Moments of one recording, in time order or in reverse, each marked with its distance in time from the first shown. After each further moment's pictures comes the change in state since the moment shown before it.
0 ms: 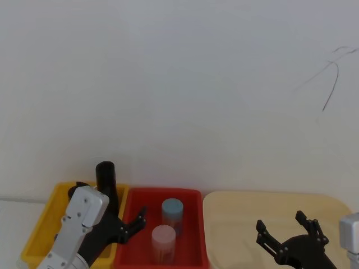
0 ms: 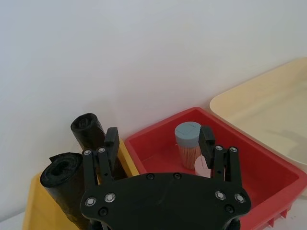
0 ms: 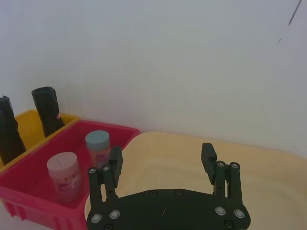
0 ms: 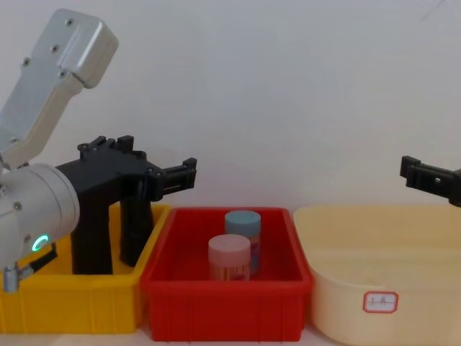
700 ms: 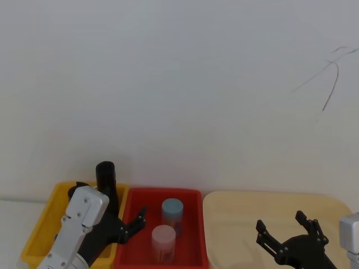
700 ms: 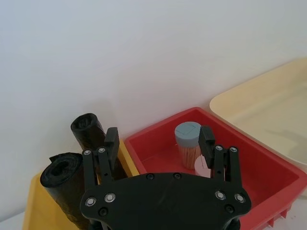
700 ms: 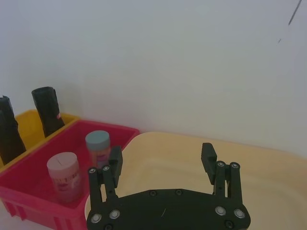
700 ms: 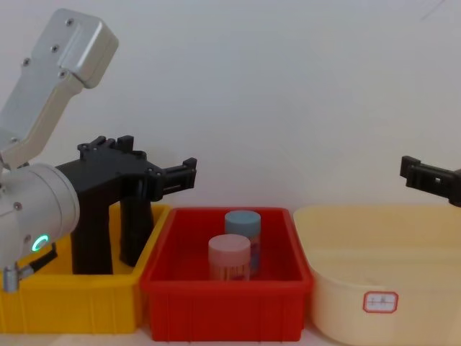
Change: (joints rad) left arm 0.000 0.000 0.000 0.000 0.000 0.000 0.000; right arm 0.000 0.000 0.000 0.000 0.000 0.000 0.000
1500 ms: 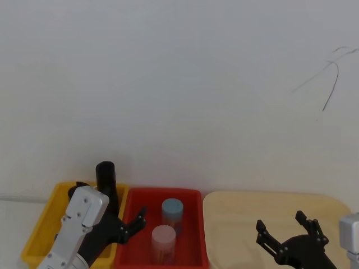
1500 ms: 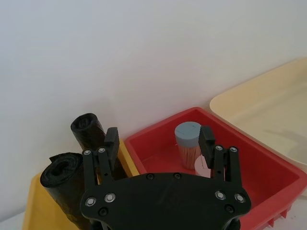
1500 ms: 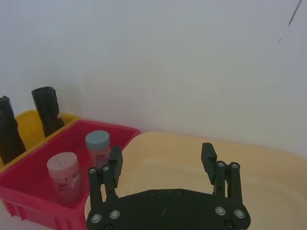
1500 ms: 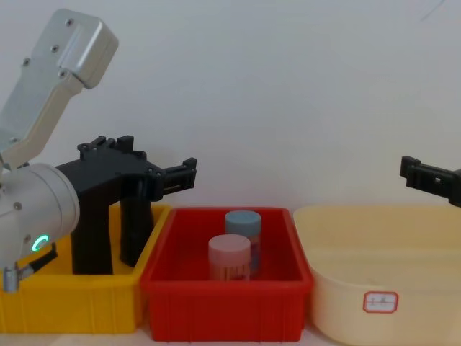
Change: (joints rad) left arm 0.000 0.000 0.000 0.000 0.000 0.000 0.000; right arm 0.000 0.000 0.000 0.000 0.000 0.000 0.000
